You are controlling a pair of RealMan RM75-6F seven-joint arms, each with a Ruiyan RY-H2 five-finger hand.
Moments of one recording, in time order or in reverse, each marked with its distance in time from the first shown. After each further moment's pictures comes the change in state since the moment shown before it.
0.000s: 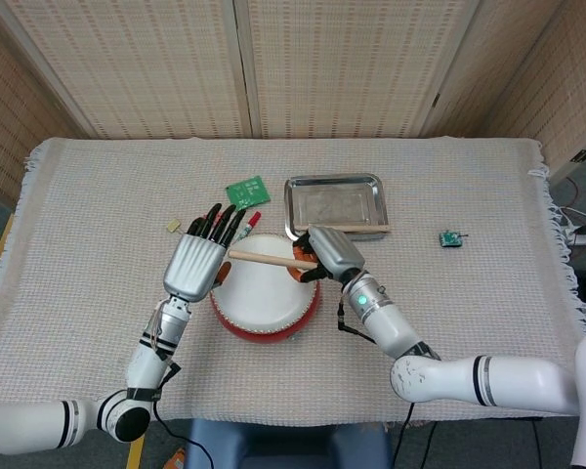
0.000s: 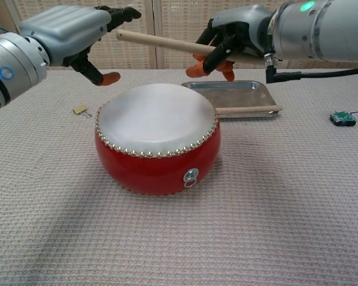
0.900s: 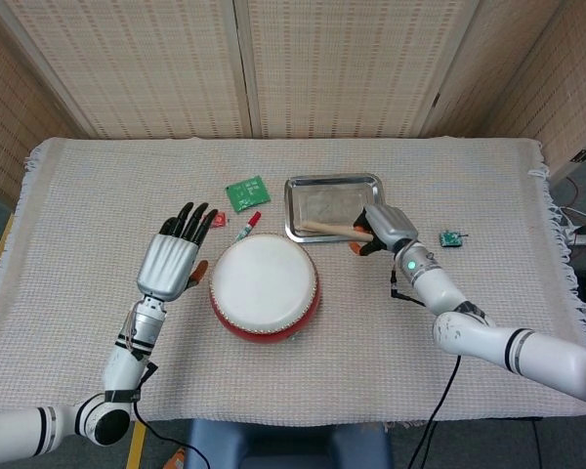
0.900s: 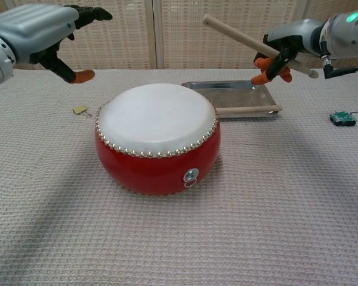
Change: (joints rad) left arm 0.068 0.078 0.015 -0.022 0.013 0.013 -0.090; right arm -0.041 0.055 -0.077 0.384 -0.091 -0.328 0.080
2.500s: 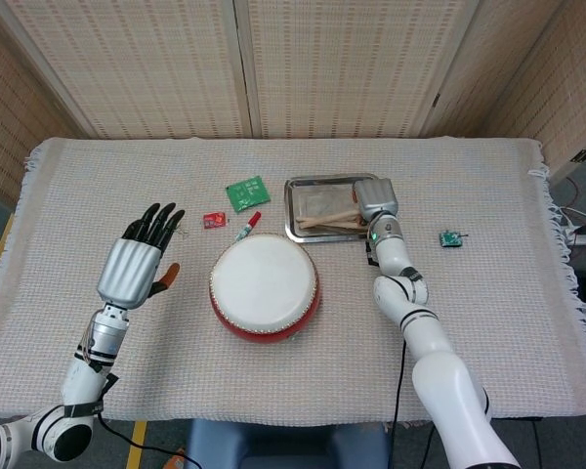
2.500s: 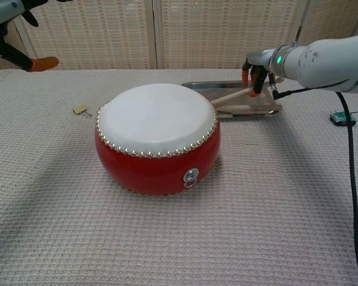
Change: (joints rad) left arm 0.120 0.146 0.027 -0.061 0.146 0.031 -0.178; right arm 0.238 -0.721 0.135 1.314 -0.226 -0.315 -0.173
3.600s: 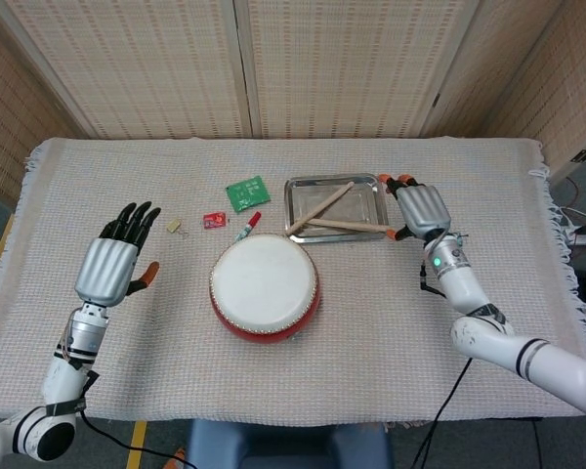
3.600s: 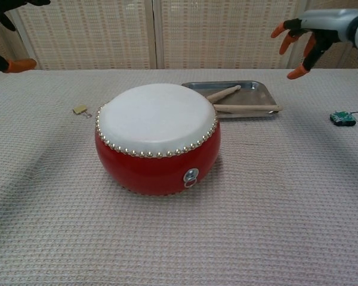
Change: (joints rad) left arm 0.048 0.055 -0.005 0.035 -0.011 -0.029 -0.097; right arm -0.436 0.692 -0.040 -1.241 -0.039 0.489 -0.022
